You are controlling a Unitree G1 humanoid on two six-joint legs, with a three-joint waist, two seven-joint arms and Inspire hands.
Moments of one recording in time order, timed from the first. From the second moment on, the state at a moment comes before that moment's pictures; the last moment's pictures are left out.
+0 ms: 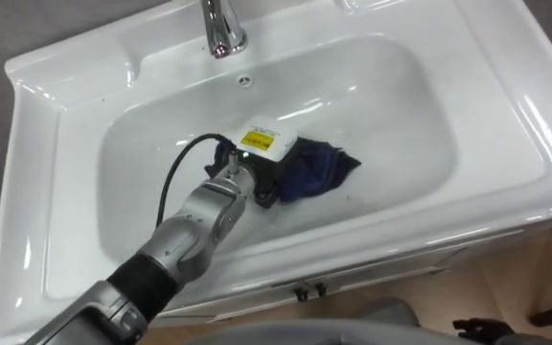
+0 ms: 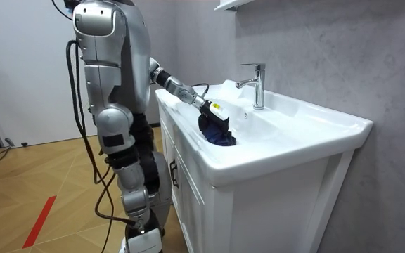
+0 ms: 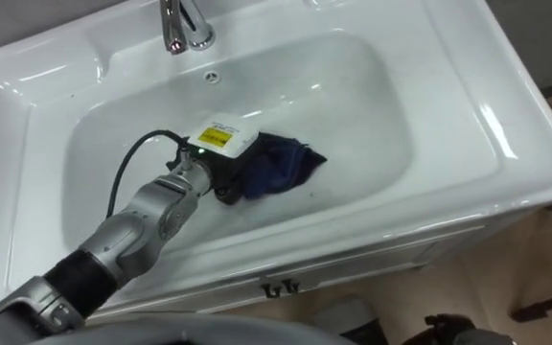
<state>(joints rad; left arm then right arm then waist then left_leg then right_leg) -0.21 0.29 -0.71 0.32 1.05 0.13 -0.07 0.01 -0.38 0.06 1.31 -0.17 0.11 0.21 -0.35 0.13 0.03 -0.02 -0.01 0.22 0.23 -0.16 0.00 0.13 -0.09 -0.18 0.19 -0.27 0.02</state>
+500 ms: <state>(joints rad) -0.36 0.22 -0.75 0.29 0.85 0.06 -0.07 0.00 -0.38 0.09 1.33 -0.21 0.10 0.21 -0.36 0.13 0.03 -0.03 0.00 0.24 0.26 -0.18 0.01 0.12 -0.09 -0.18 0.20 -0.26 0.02</state>
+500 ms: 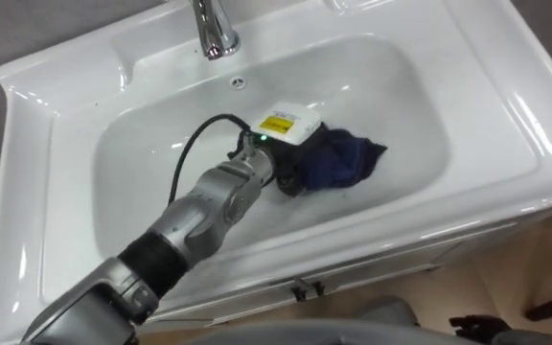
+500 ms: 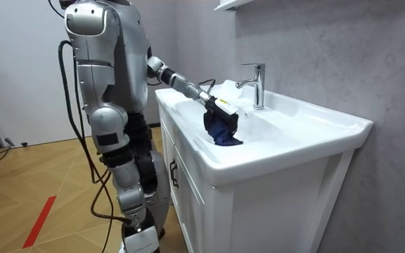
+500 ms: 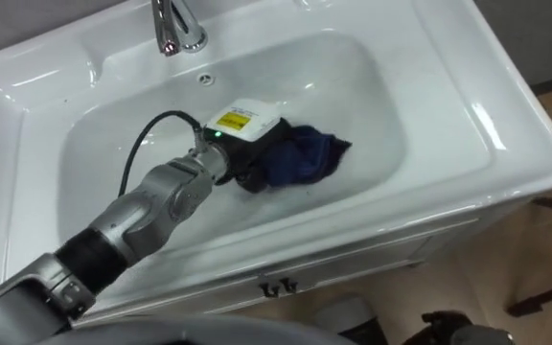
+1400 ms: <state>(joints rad) -0.40 0.19 -0.79 0.16 0.66 0.02 -0.10 -0.02 -0.34 0.15 1.33 -0.21 0.13 0.22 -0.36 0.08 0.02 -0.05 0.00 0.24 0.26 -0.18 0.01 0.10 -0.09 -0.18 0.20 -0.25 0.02</state>
